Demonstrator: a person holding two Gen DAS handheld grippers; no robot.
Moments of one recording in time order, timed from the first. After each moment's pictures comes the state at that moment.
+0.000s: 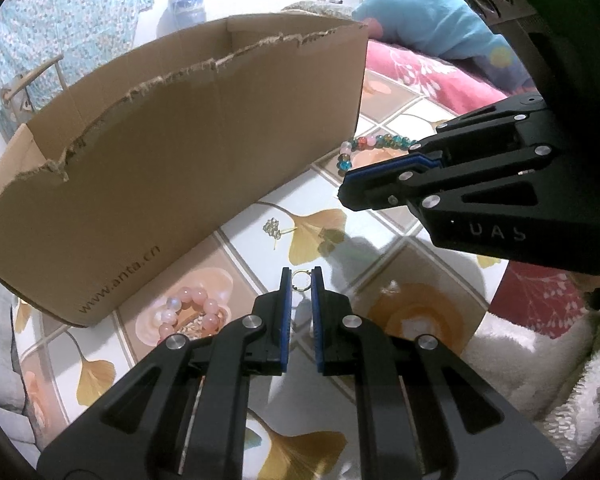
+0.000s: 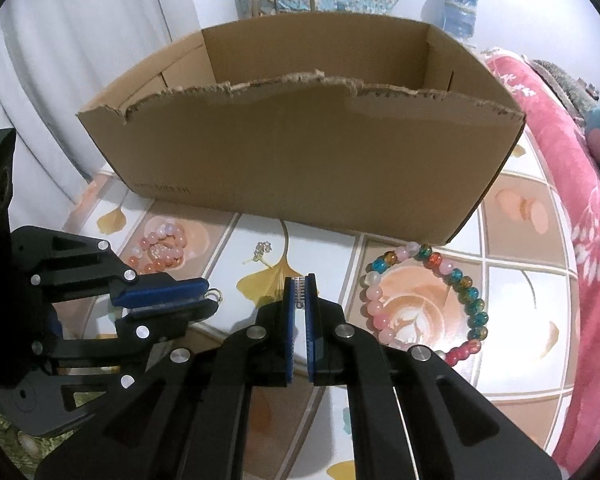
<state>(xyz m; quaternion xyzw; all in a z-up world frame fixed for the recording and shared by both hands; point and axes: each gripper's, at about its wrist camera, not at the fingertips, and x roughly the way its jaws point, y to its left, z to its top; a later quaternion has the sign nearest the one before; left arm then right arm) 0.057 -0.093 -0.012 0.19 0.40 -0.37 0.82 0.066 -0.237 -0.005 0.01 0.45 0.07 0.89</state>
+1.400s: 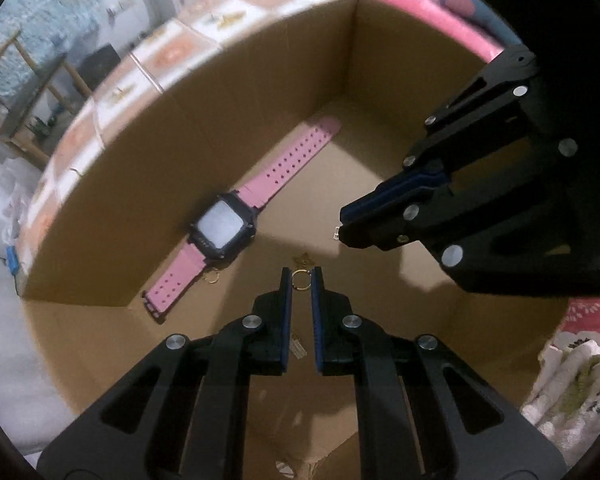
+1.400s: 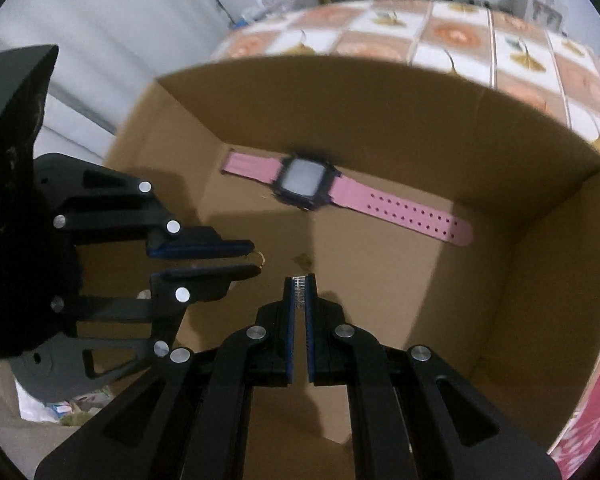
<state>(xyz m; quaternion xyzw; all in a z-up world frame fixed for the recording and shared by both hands) 0.293 -0.124 0.023 0.26 0.54 -0.36 0.71 0.311 -0.247 0.017 0.05 0.62 0.19 0.76</state>
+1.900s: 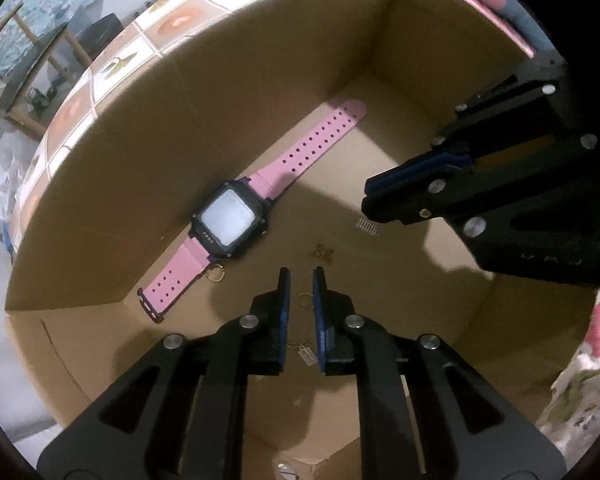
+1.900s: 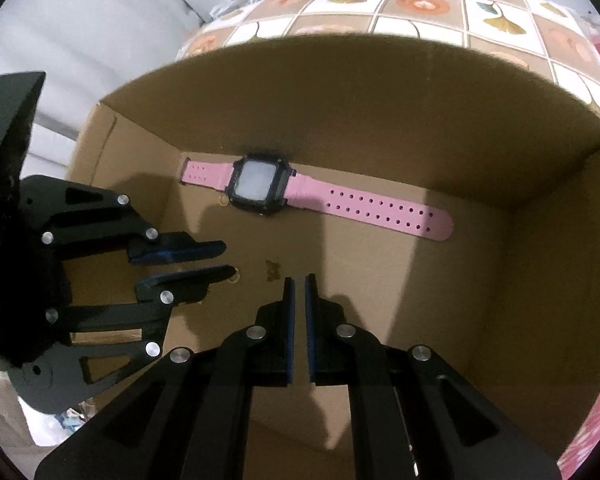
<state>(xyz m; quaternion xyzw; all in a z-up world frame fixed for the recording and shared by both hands) 0.313 -0.125 0.012 0.24 0.58 -0.33 0.70 0.311 -0.262 0.012 0.08 0.62 0.17 0.76</state>
